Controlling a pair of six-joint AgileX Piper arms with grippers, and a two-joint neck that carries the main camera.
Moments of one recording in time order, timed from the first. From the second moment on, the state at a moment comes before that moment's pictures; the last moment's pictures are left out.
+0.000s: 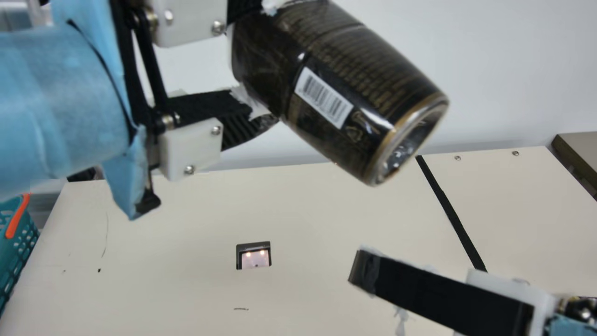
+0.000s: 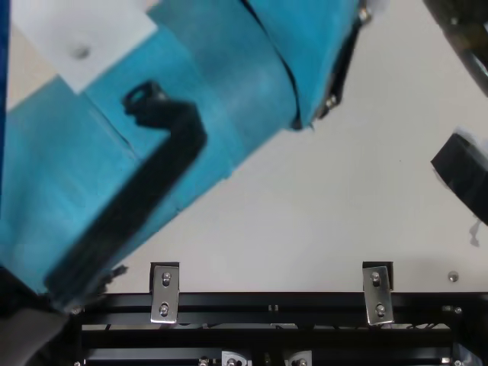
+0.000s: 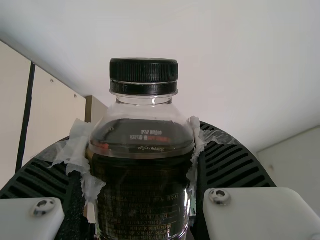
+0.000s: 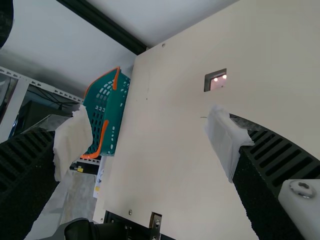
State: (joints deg) left arm -43.0 77.7 -85.6 -21.7 24.0 -63.7; right arm -14.5 42.8 -54.3 51.0 69.4 -4.6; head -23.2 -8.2
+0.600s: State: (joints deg) left arm -43.0 77.7 -85.6 -21.7 23.9 -63.8; right arm -14.5 42.8 -54.3 51.0 69.4 -4.6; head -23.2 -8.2
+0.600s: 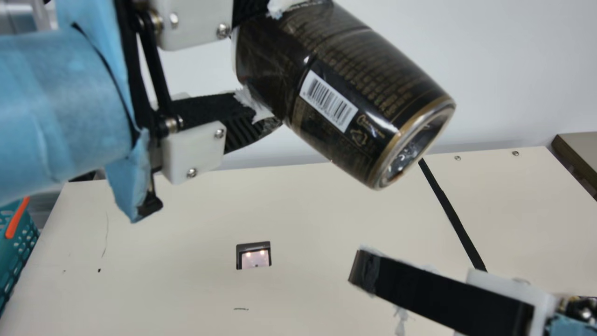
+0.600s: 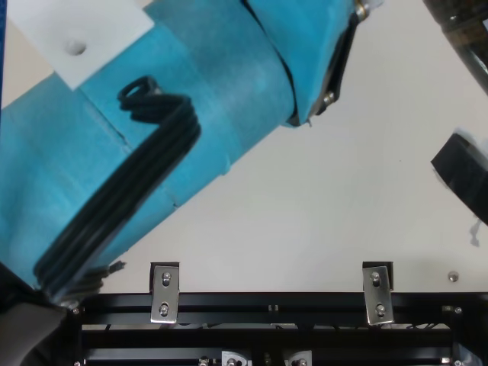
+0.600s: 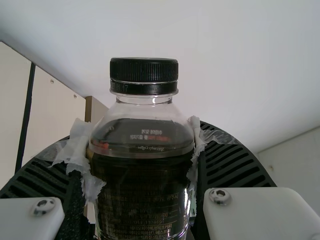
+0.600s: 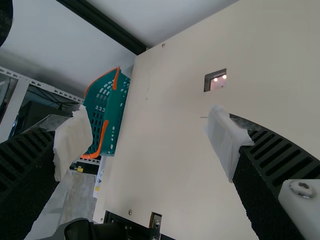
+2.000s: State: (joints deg) left arm -7.9 74.0 -55.3 -80.2 28.2 0.0; right arm -14.5 42.8 -54.3 51.0 69.4 -4.6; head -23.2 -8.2
